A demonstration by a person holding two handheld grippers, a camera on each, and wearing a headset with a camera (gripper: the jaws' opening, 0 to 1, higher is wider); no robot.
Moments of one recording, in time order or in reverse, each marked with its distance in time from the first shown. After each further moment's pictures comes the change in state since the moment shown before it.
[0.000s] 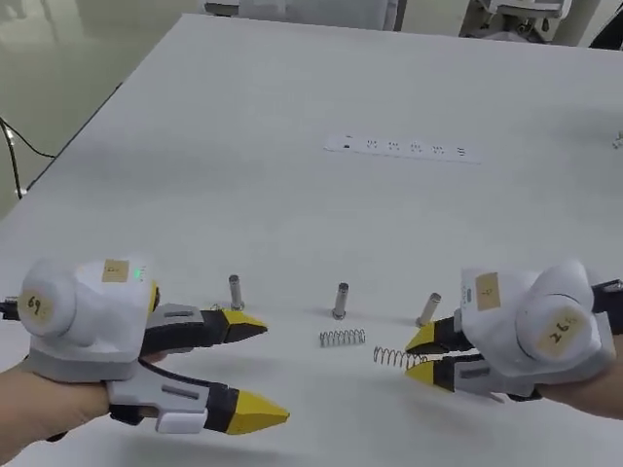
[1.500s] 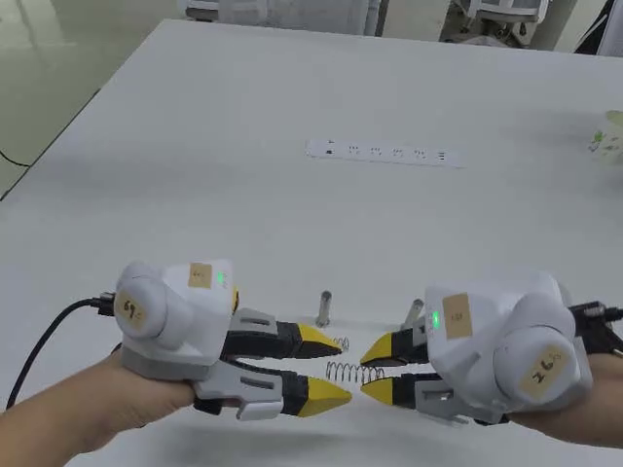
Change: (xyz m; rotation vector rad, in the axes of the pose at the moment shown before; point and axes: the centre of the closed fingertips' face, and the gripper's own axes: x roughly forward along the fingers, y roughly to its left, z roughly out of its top) left arm 0.062 -0.015 0.027 0.117 -0.042 -0.123; right arm -0.006 0.017 0.037 -0.081 -0.085 0.001
